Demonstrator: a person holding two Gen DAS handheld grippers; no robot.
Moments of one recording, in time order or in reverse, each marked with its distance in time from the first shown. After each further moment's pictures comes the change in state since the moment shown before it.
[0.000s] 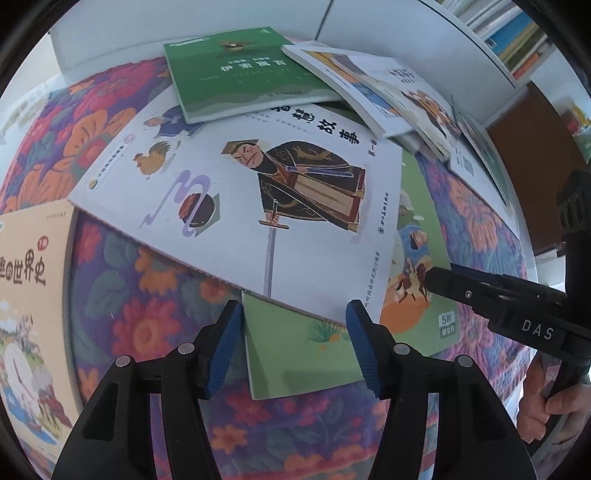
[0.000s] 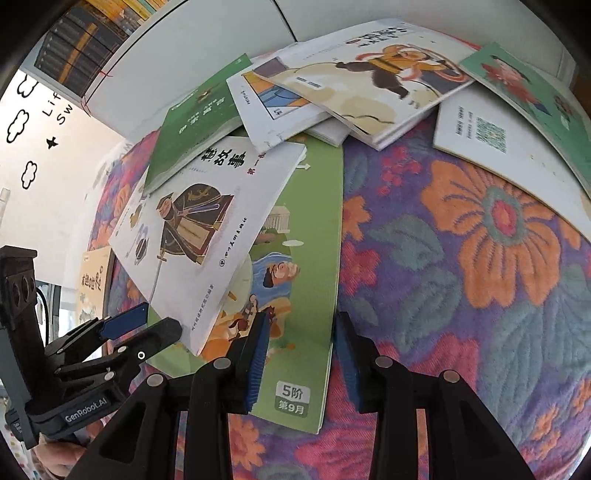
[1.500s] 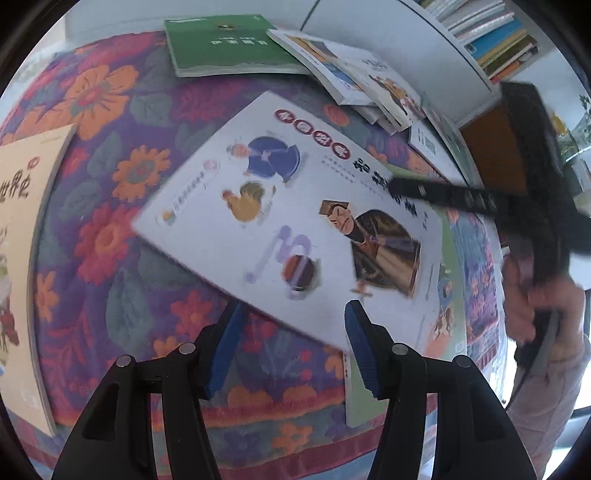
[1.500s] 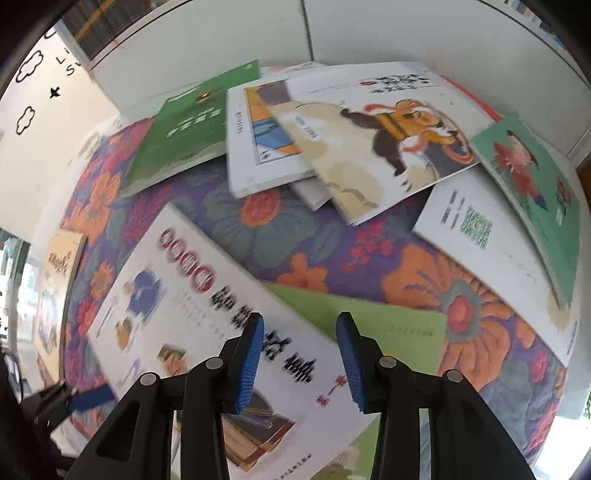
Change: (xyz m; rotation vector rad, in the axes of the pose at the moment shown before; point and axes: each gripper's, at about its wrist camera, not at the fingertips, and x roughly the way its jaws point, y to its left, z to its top) left arm -0.013 -0.015 -0.042 -0.048 0.010 -0.125; right arm -0.005 0.012 0.039 -0.210 -0.007 -0.158
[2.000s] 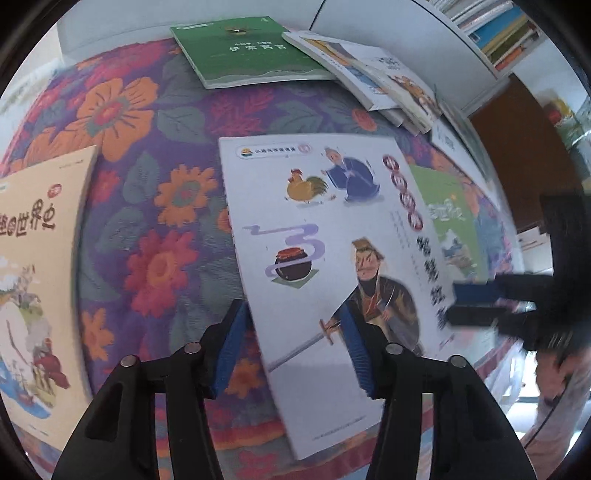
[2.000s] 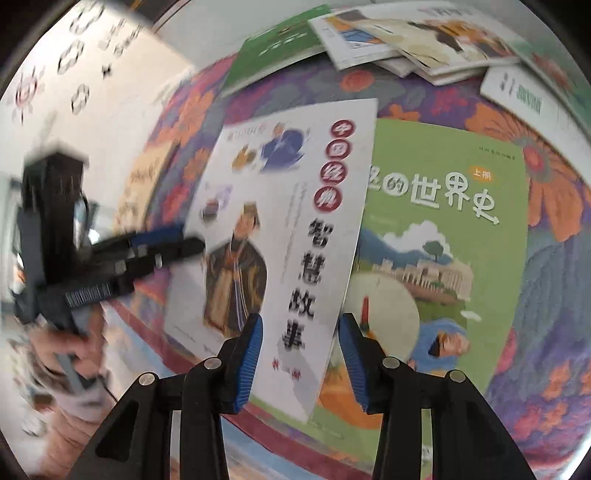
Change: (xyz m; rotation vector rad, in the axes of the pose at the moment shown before) left arm -0.009 0.032 0.009 0.061 0.021 0.058; right arm -0.008 0.011 -0.077 0.024 0.153 0.392
